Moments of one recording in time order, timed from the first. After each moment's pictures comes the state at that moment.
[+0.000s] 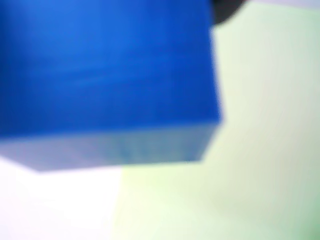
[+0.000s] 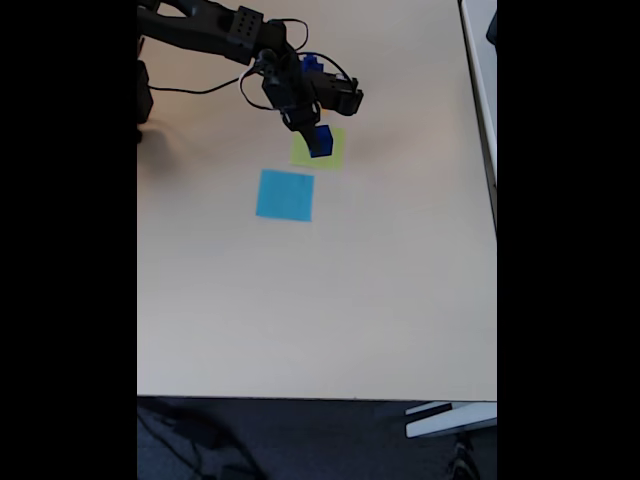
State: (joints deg) arm 13.3 80.9 88.2 56.2 66.0
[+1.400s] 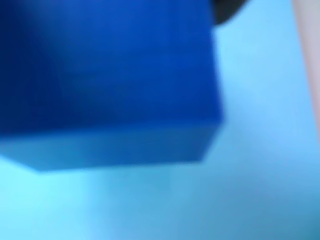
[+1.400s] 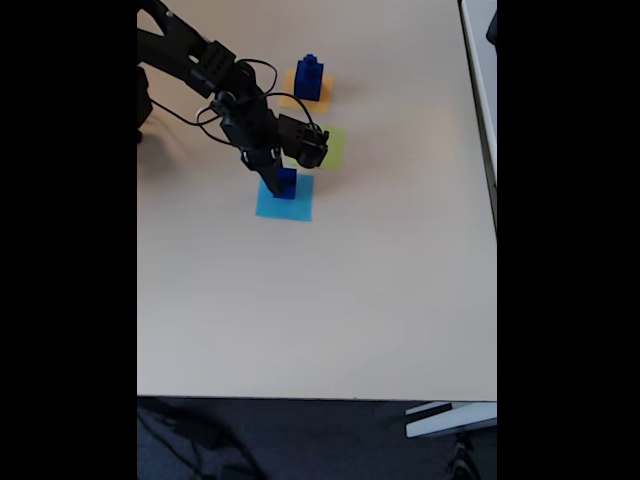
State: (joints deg) arm 26.5 85.8 110.0 42.3 67.4
